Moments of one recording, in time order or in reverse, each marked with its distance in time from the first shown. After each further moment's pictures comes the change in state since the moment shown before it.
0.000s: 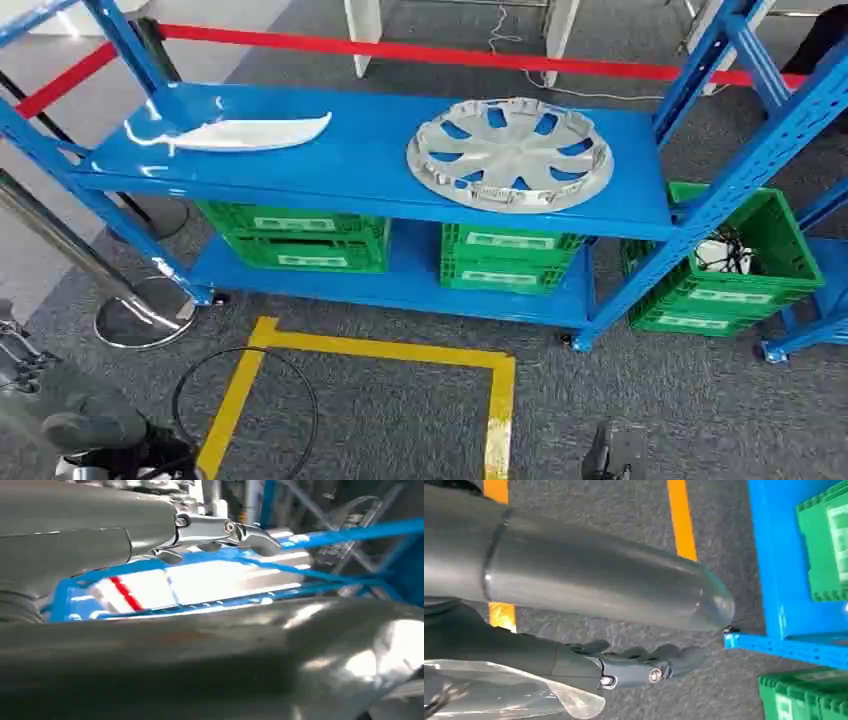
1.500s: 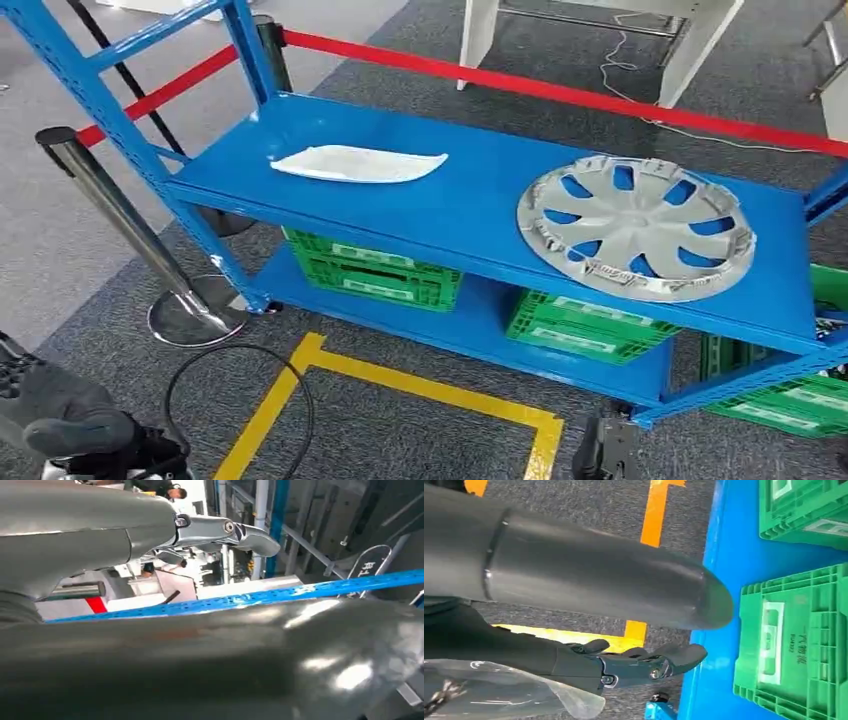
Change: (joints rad) left arm -0.004 0.006 -0.001 -0.023 -0.002 0.000 0.000; right arm -0.012 0.003 -0.005 0.017 0.004 0.036 0.000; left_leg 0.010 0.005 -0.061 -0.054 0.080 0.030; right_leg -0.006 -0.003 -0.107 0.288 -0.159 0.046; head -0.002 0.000
